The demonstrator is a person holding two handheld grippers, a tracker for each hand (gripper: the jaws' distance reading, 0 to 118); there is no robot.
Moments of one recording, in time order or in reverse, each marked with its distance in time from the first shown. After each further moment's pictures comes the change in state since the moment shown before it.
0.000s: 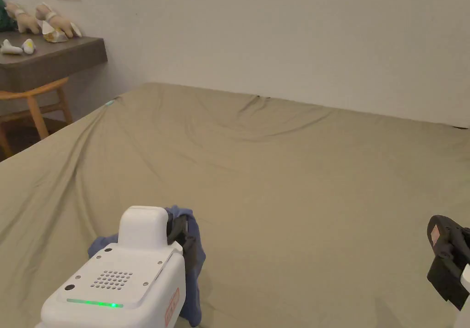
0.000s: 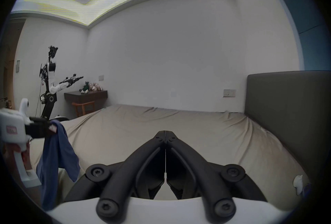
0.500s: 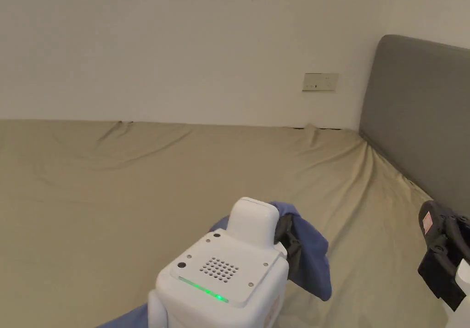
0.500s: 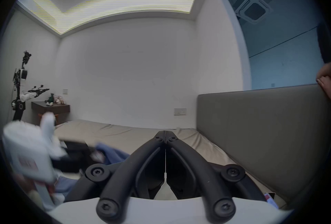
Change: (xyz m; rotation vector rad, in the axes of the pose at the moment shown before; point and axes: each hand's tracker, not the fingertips) left arm 0.308 -0.005 -0.017 0.002 -0.749 -0.167; right arm 0.123 0.028 0.147 0.149 -0.352 0.033
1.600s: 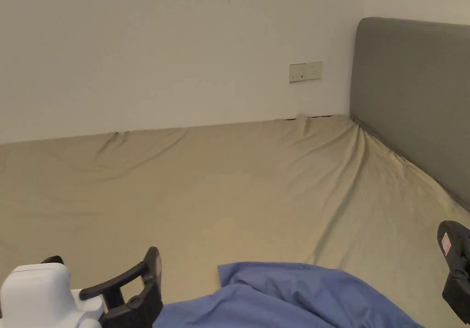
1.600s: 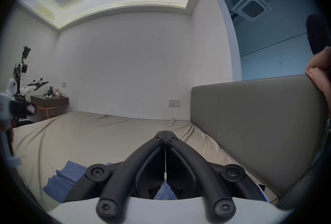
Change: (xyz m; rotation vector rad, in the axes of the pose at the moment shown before) left arm -0.066 -0.015 0.220 0.179 0.555 0.066; right arm 0.010 -0.022 0.057 -0.065 -0.010 0.017
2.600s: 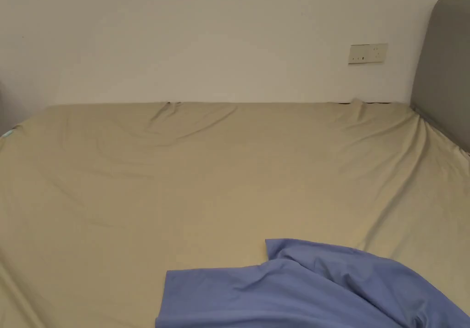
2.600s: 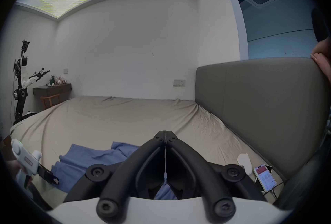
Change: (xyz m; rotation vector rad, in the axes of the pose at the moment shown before) left arm -0.072 -0.232 -0.075 -1.158 0.092 0.139; right arm -0.025 -0.040 -0.008 -0.176 0.018 -0.002
